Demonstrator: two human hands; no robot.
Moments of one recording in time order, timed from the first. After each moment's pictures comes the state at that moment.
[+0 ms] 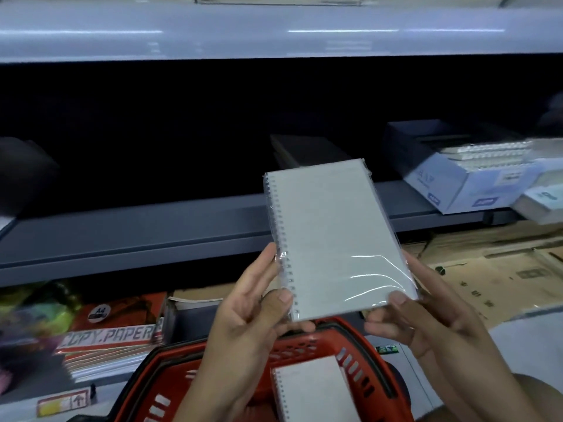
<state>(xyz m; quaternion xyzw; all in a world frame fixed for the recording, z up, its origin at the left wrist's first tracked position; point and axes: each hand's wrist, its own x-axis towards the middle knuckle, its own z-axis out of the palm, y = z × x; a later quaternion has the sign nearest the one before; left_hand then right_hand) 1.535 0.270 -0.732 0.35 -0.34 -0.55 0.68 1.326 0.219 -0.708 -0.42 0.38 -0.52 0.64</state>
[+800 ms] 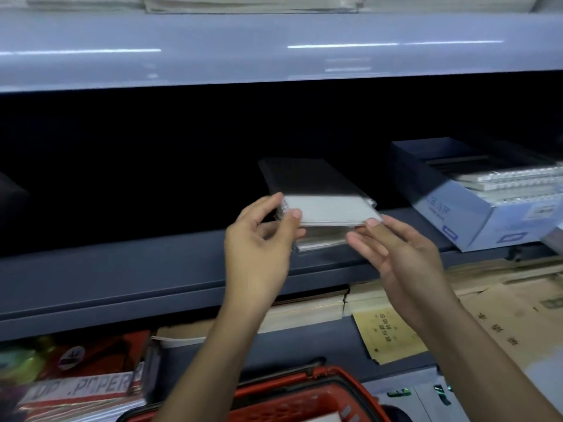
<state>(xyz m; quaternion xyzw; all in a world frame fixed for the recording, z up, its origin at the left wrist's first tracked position) 1.542 0.115 -0.684 0.55 -0.39 -0.29 0.67 1.375 0.061 -0.696 -0.35 0.37 -0.57 0.64</state>
